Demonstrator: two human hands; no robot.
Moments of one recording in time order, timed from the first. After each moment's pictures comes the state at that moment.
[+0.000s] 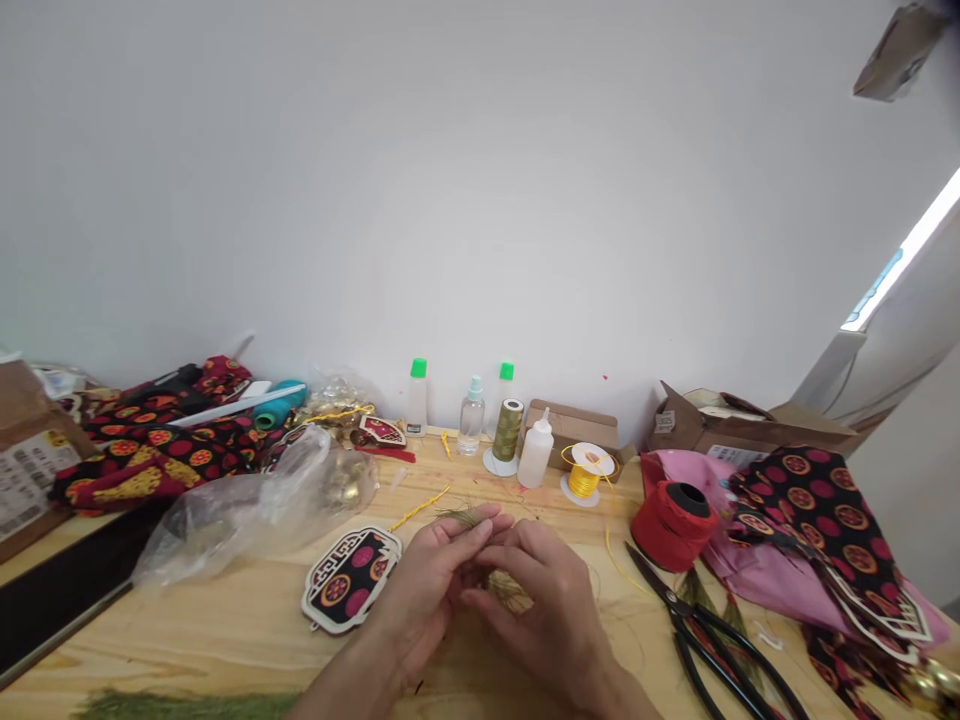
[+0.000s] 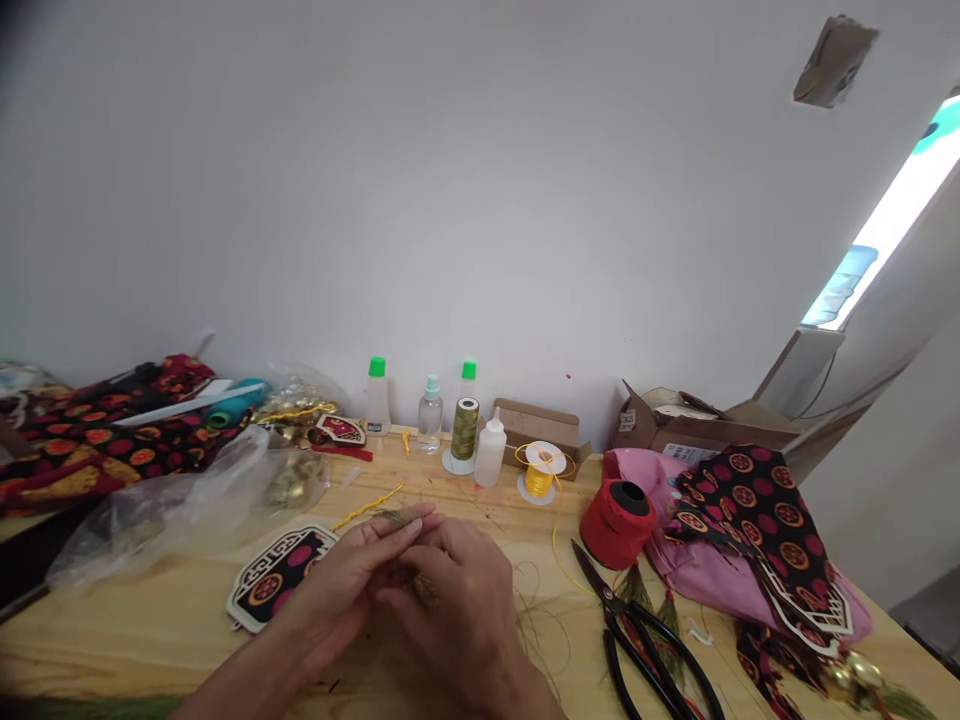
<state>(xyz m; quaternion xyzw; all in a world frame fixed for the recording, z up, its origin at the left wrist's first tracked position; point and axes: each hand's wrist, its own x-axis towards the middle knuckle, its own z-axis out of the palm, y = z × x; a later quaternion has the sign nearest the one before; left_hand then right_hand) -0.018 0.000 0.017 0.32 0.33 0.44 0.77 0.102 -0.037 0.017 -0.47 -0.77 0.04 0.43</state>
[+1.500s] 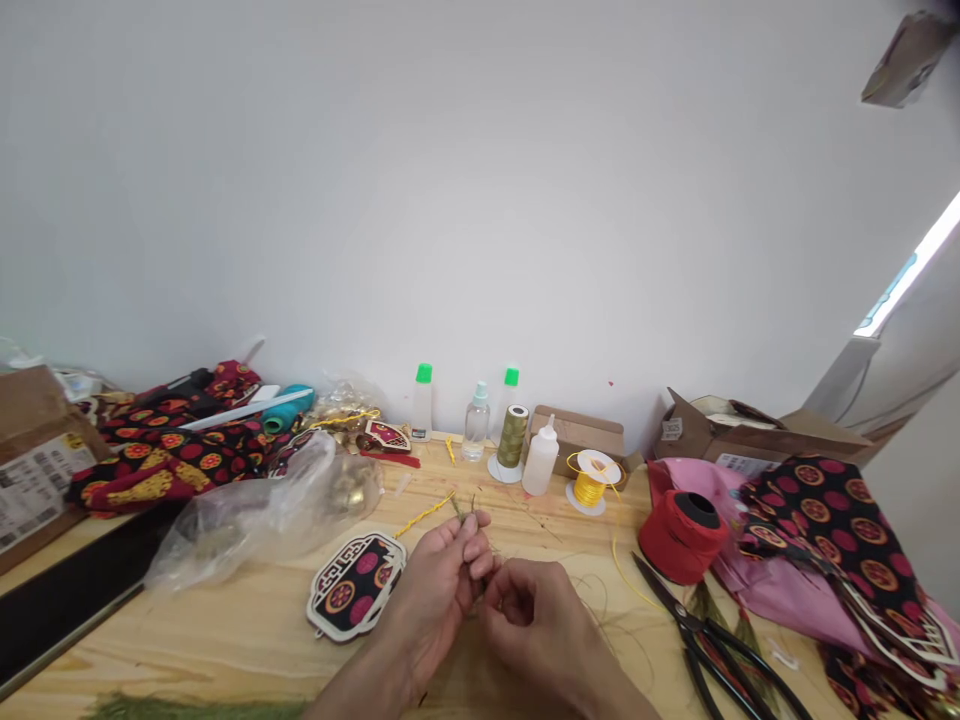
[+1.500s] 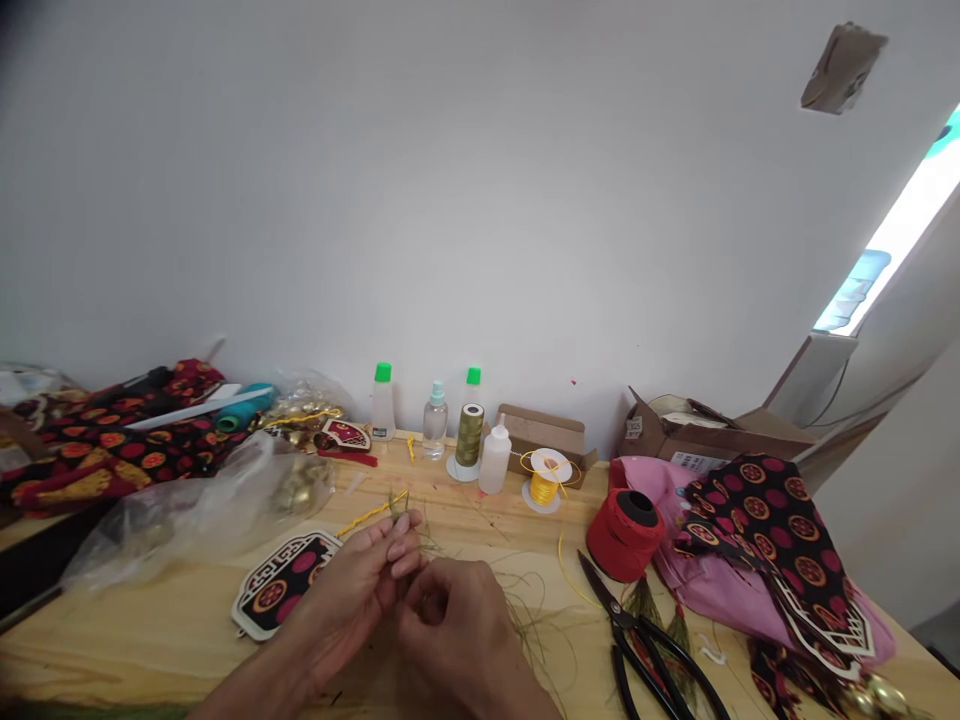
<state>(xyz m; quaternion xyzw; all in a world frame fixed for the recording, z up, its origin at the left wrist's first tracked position) -0.012 0.001 0.018 0.26 0.30 0.50 0.77 0.095 -0.034 0.001 -0.59 -0.68 0.27 0.34</state>
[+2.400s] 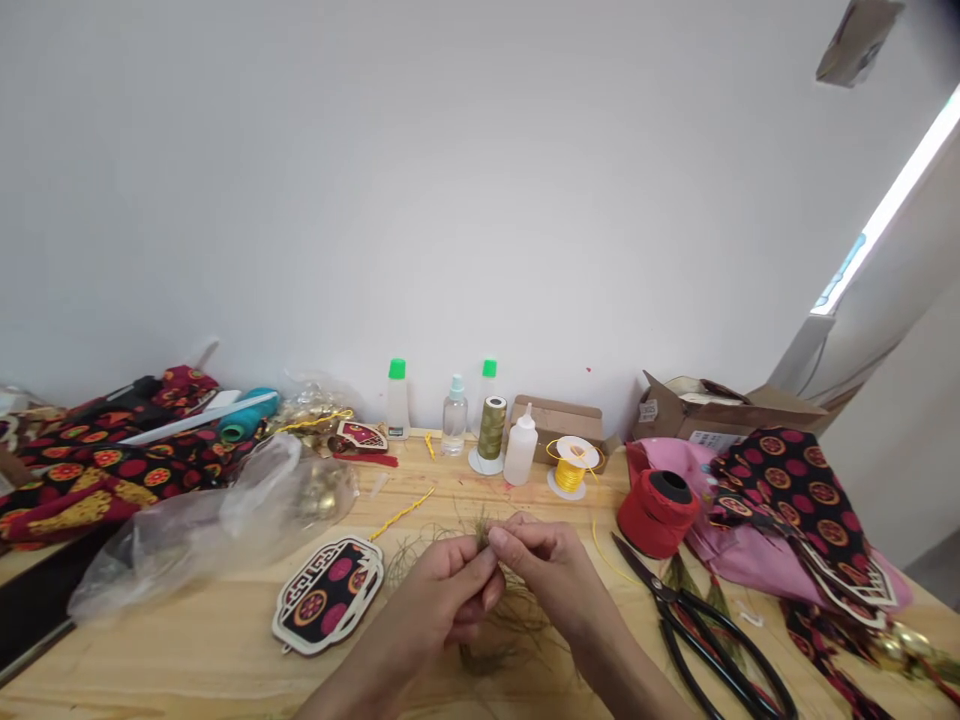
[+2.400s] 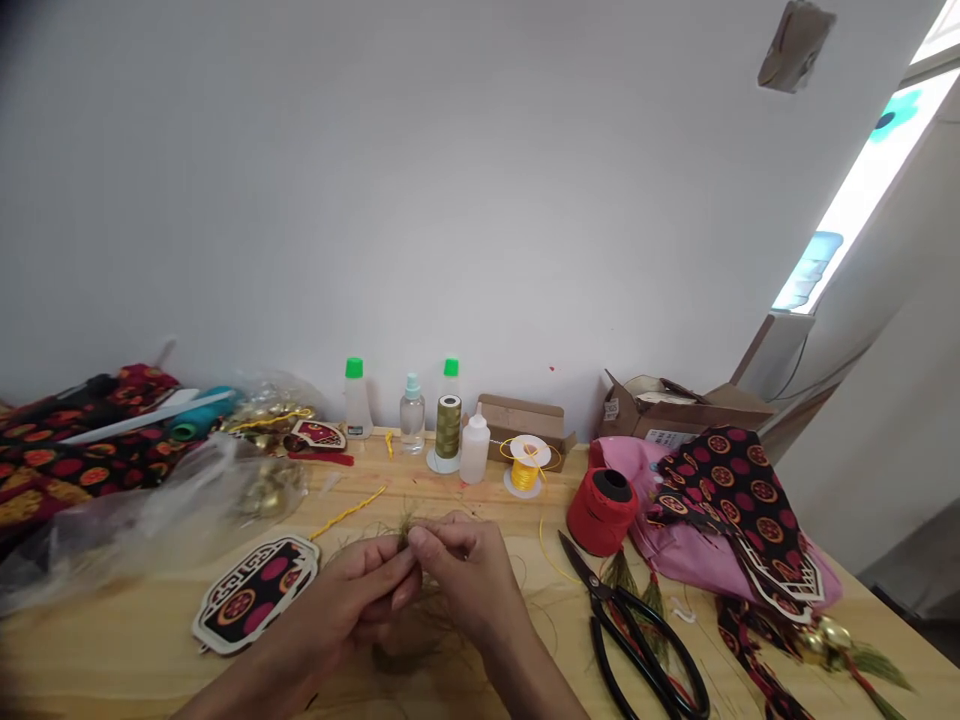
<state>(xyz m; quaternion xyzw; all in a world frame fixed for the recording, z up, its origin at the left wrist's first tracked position) -0.012 -0.007 0.020 0.49 0.28 0.28 0.78 0.118 -0.027 0.024 -0.44 -0.60 0.42 0.52</state>
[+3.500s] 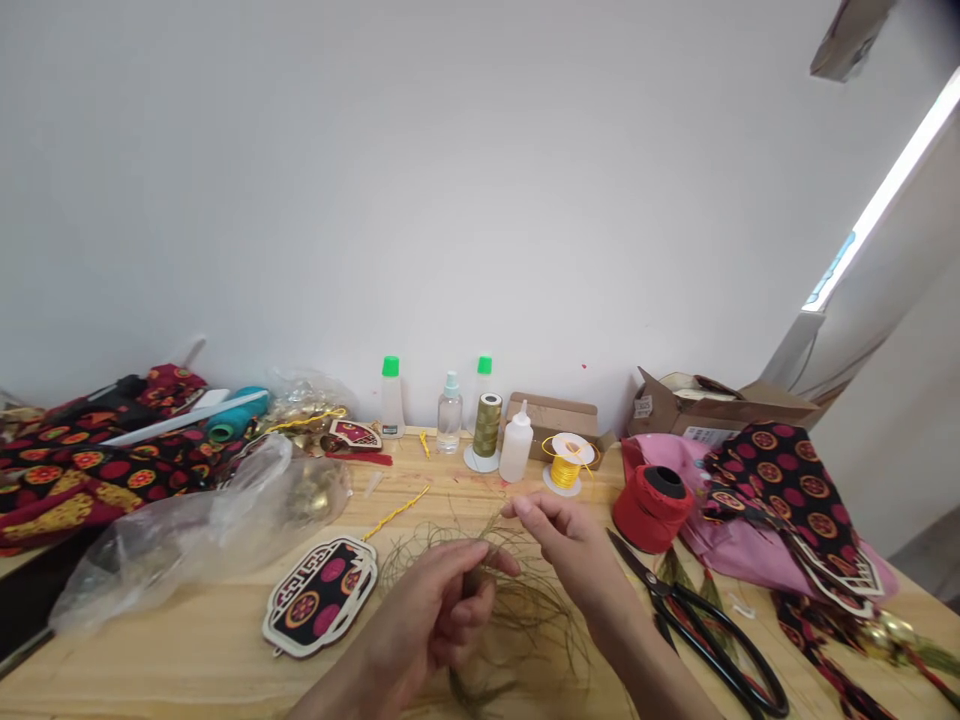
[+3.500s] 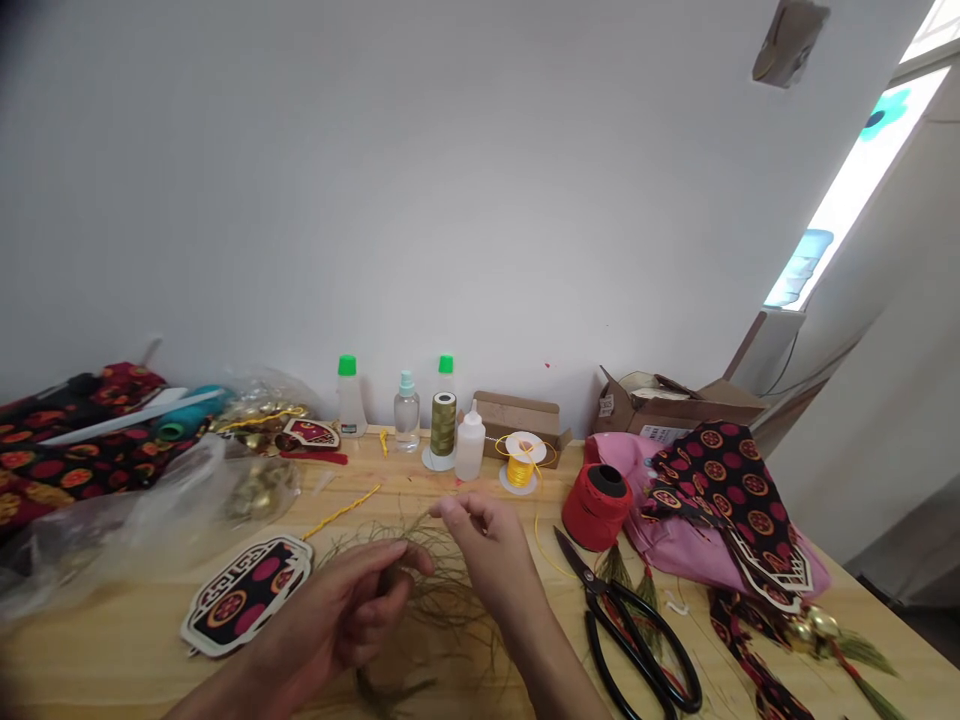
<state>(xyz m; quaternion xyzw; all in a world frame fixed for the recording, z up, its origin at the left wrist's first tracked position) -0.013 -0.011 0.023 0.38 0.31 0.26 0.83 0.135 -0.026 0.037 -0.56 -0.53 0.37 0.52</state>
